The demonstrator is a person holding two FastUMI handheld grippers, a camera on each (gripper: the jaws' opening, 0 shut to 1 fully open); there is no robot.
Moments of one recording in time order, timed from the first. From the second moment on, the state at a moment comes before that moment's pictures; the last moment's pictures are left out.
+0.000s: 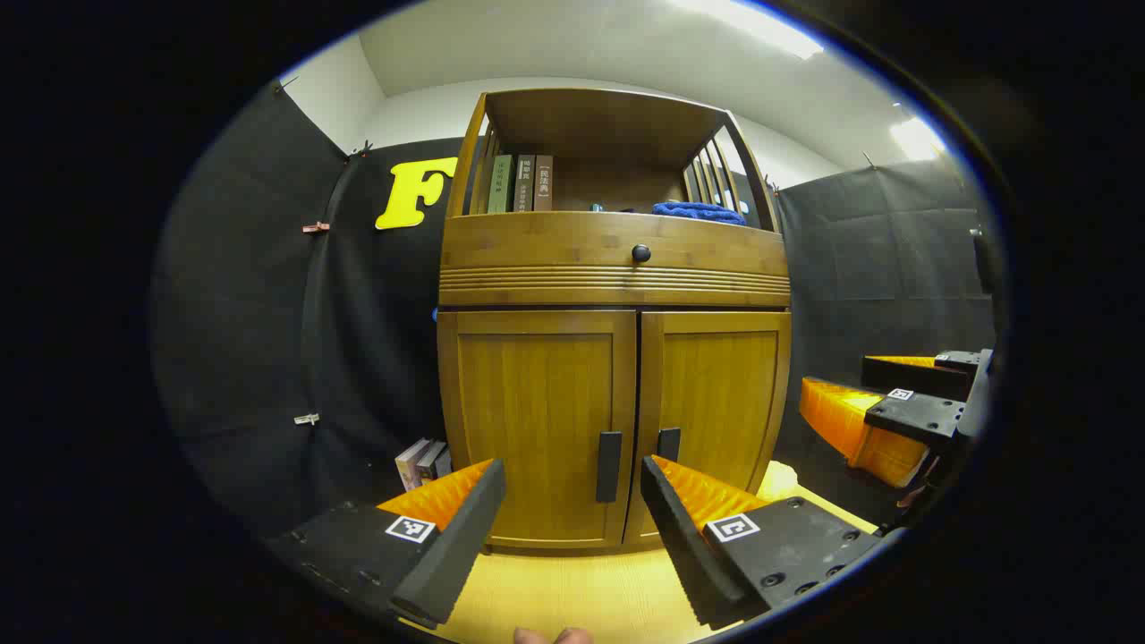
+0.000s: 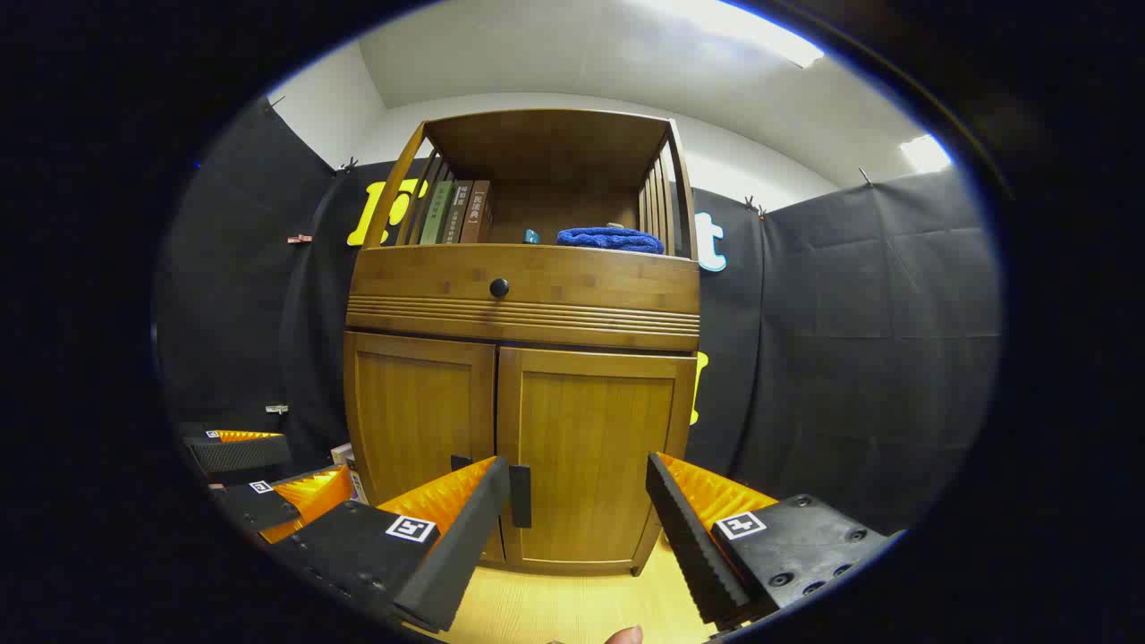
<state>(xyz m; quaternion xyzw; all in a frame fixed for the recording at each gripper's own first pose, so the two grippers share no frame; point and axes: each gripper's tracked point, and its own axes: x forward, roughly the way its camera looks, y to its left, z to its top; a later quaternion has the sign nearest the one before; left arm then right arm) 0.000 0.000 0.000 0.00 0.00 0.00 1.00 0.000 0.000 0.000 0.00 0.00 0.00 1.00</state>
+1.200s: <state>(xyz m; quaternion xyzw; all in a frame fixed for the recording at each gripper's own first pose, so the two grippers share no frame) 0.003 0.005 -0.004 -0.01 0.00 0.01 1.00 0.018 0.004 -0.016 0.00 0.01 0.00 1.00</state>
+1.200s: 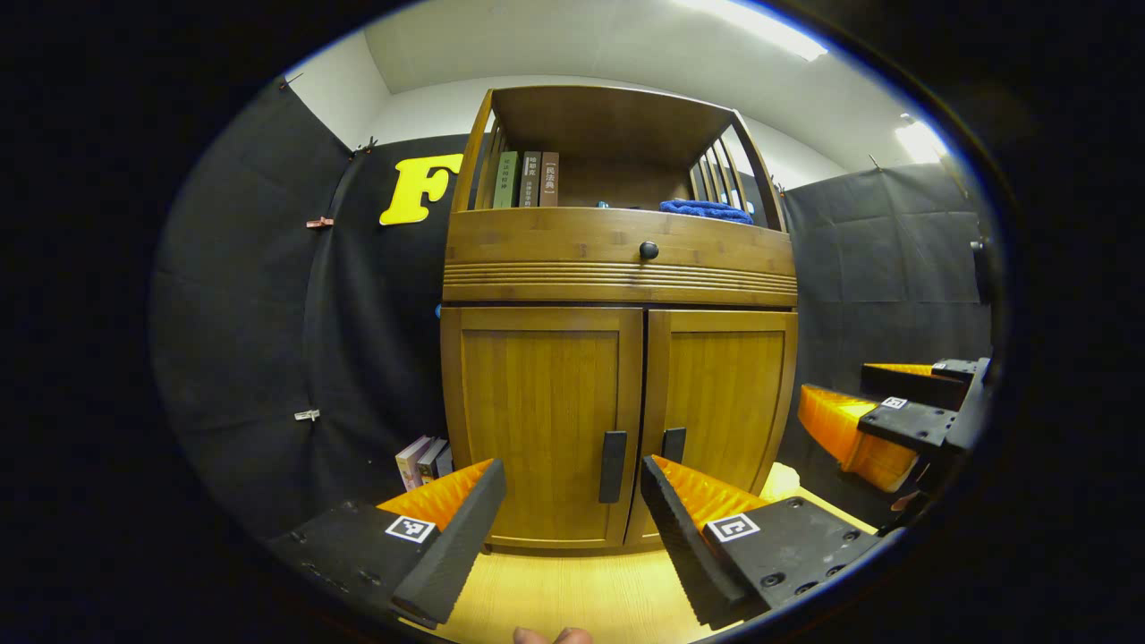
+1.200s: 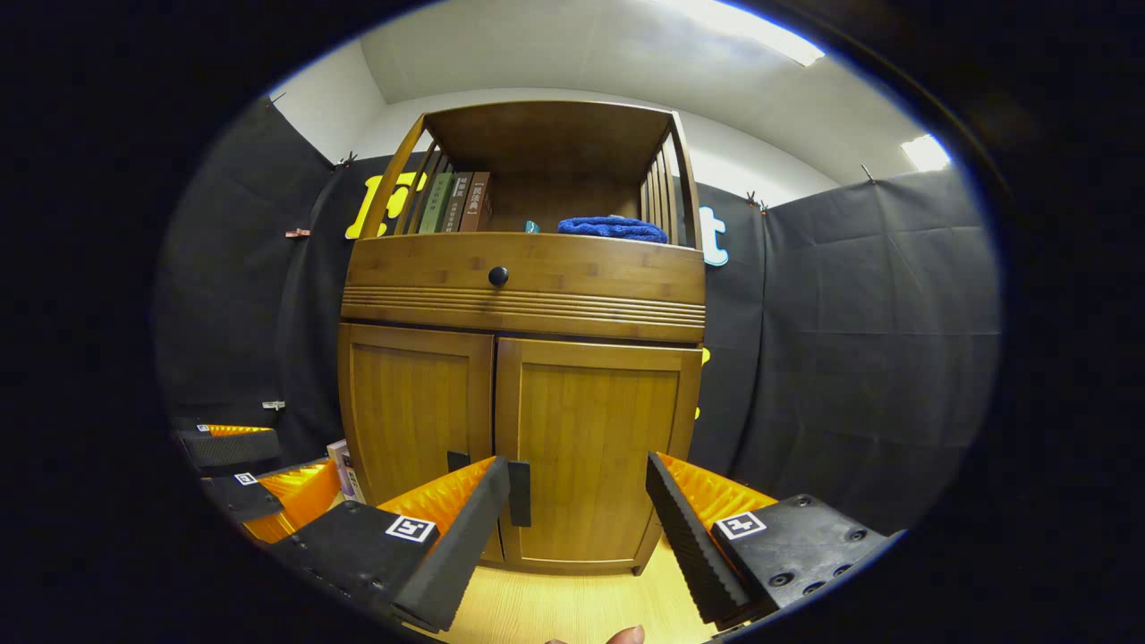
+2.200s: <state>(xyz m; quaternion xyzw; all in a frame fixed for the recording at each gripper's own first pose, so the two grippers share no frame) 0.008 0.033 -0.049 -0.02 0.04 0.06 1.00 0.197 0.065 -0.168 0.00 0.06 0.06 1.00</state>
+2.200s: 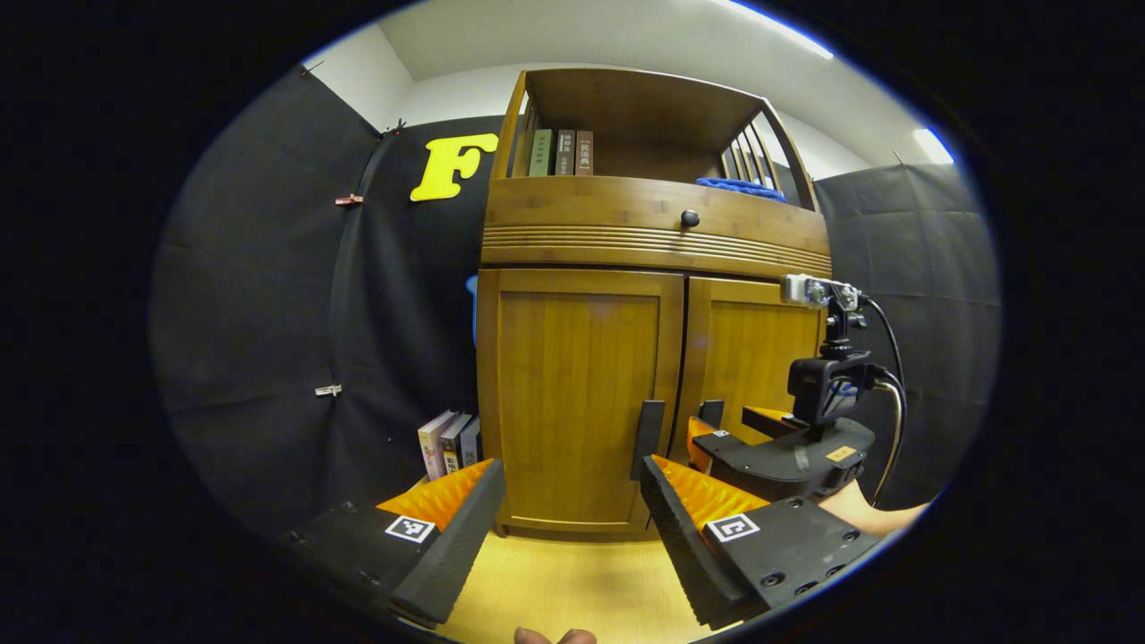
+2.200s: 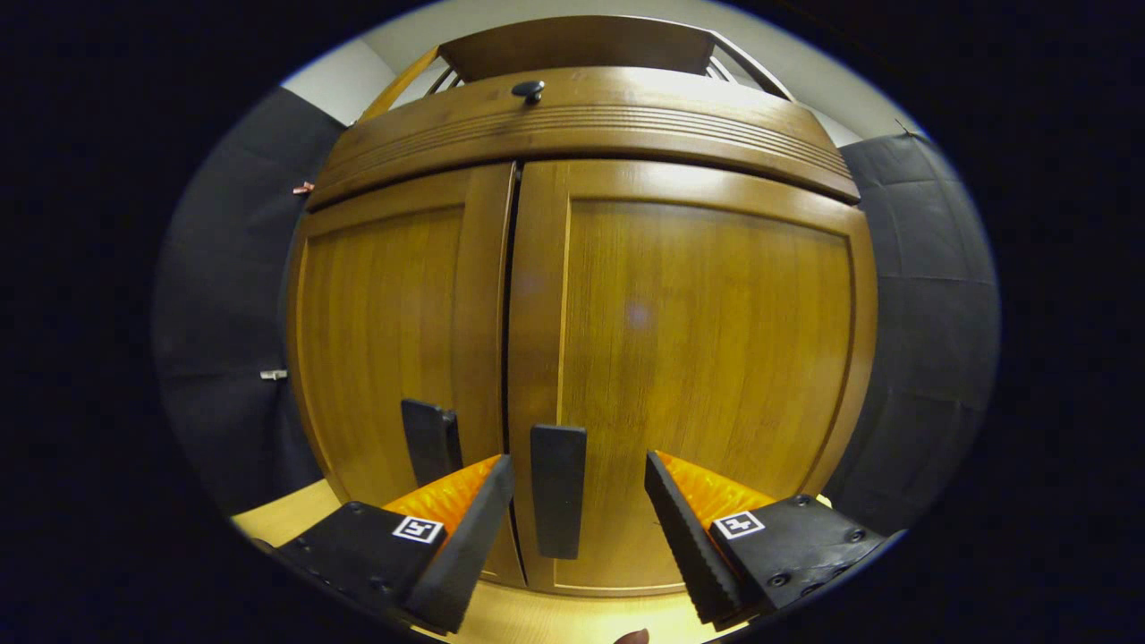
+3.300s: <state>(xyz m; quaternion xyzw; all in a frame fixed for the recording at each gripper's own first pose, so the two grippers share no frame) -0.009 0.040 -0.031 -0.02 0.02 0.06 1.00 0.149 0.062 -0.185 0.07 0.10 0.08 0.99</state>
